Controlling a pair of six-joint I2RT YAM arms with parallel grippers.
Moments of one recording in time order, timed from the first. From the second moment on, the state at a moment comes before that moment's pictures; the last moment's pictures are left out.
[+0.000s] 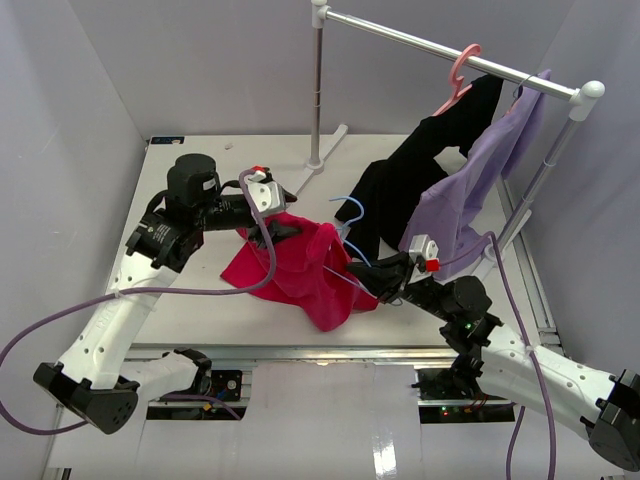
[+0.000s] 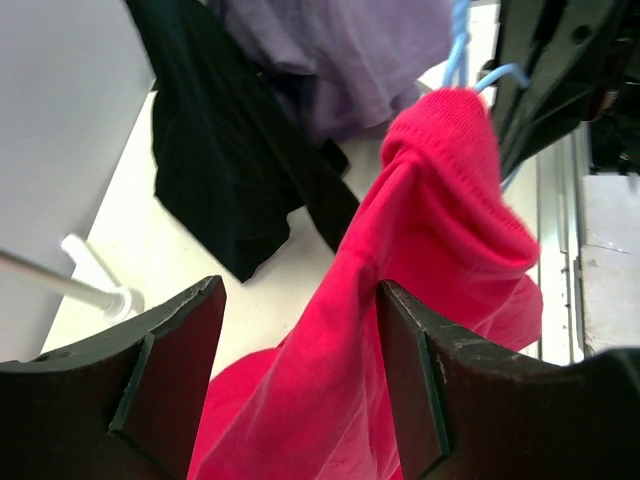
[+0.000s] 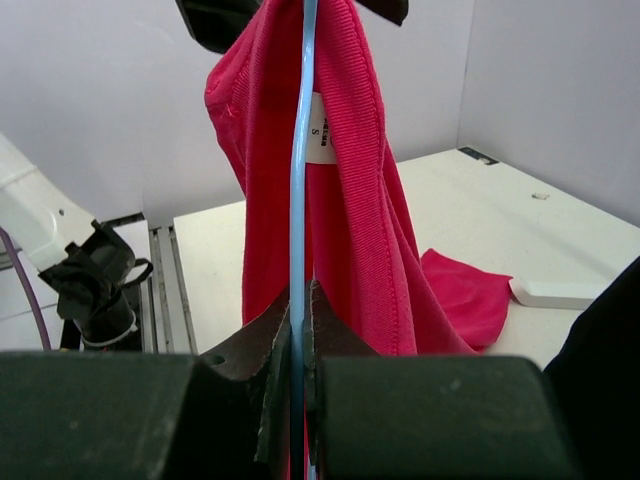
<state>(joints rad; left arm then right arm) -0.47 1.11 1.36 -0.59 0.81 0.61 0.89 0.70 0.33 0.70 -0.30 0.16</state>
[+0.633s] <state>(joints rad) -0.57 1.22 1.34 -0.76 0.96 0.59 0.89 0.78 0.37 0.63 -0.39 0.13</state>
